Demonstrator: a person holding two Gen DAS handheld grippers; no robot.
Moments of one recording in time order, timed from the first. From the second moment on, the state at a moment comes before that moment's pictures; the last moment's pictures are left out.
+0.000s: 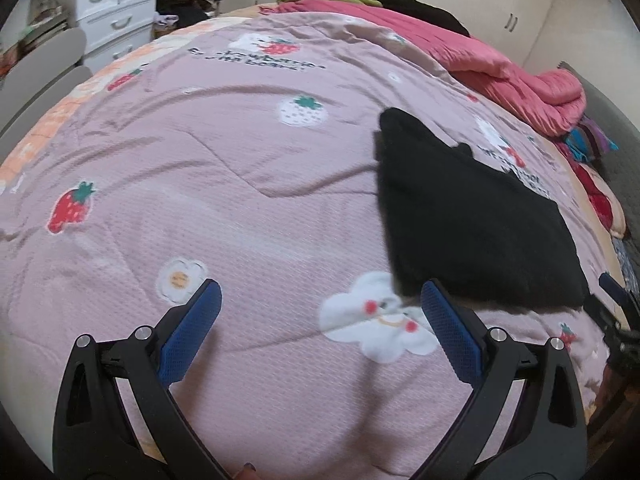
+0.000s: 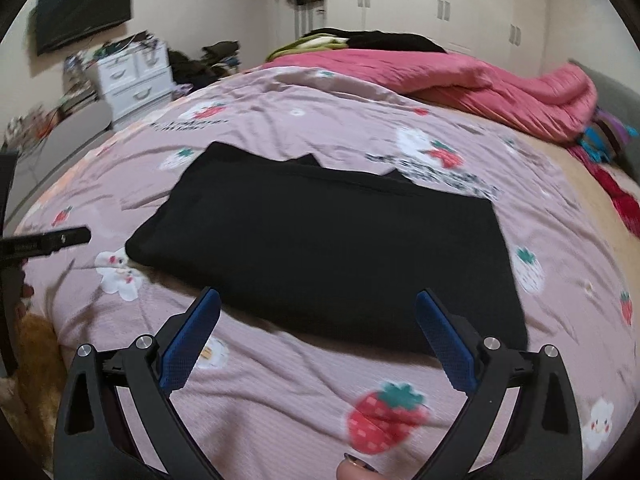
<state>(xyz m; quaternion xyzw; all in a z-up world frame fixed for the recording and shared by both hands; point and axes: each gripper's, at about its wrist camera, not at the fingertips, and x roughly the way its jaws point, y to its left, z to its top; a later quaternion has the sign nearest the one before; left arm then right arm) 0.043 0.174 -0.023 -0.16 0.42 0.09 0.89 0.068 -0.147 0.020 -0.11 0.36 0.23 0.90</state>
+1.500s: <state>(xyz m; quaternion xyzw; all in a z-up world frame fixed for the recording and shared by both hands) 0.166 0.183 -0.028 -0.15 0.43 0.07 0.89 0.079 0.018 -0.037 -0.30 0.24 0.26 0.88</state>
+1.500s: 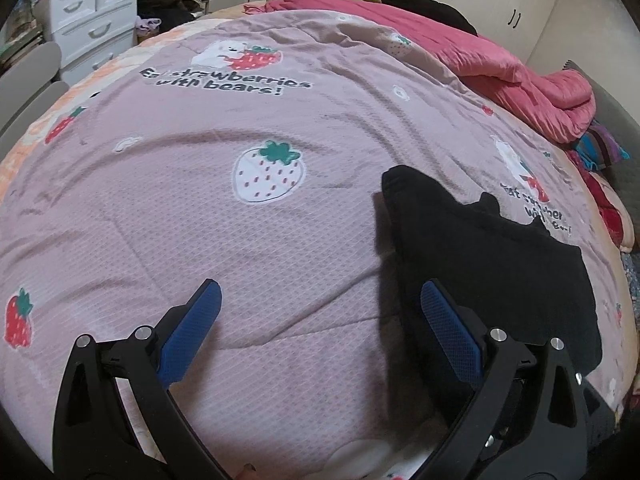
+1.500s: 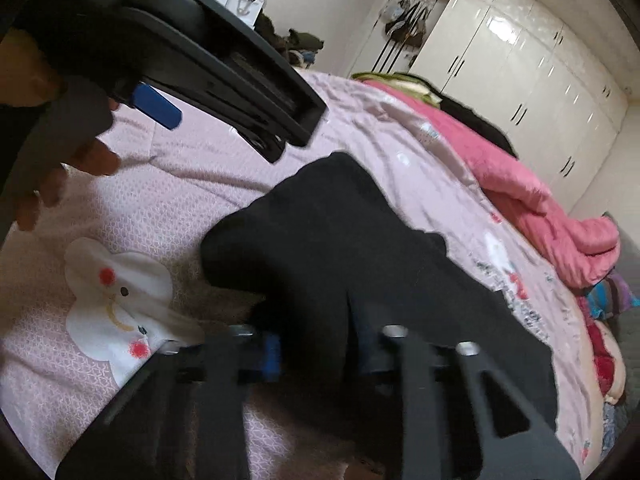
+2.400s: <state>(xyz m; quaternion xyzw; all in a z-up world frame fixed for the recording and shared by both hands) 0.225 0.099 0.001 -0.22 0.43 -0.08 0.87 0.072 -0.053 0.009 -0.20 0.19 0.22 0.94</state>
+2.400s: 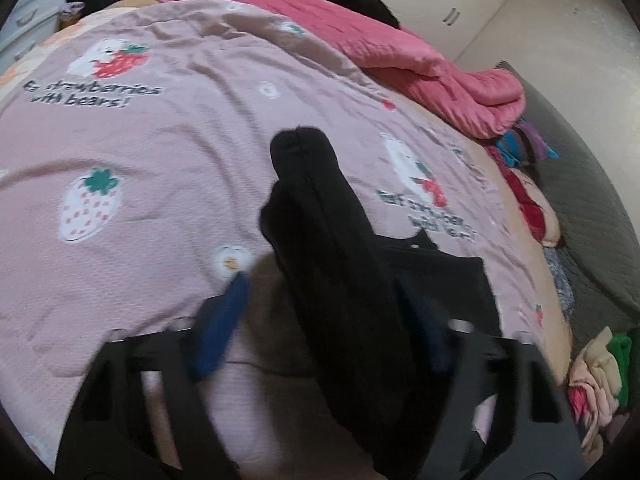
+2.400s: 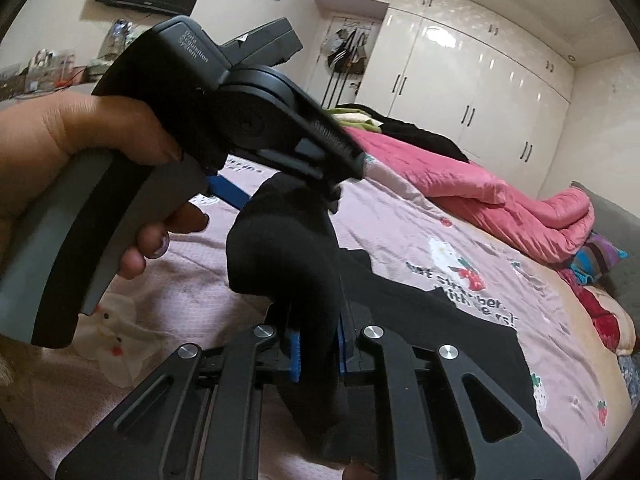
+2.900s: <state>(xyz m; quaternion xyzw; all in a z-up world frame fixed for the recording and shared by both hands) 0.233 0.039 0.036 -0.19 0.40 -0.14 0.89 0.072 -0.100 0.030 -0.15 0.18 0.17 0.96</state>
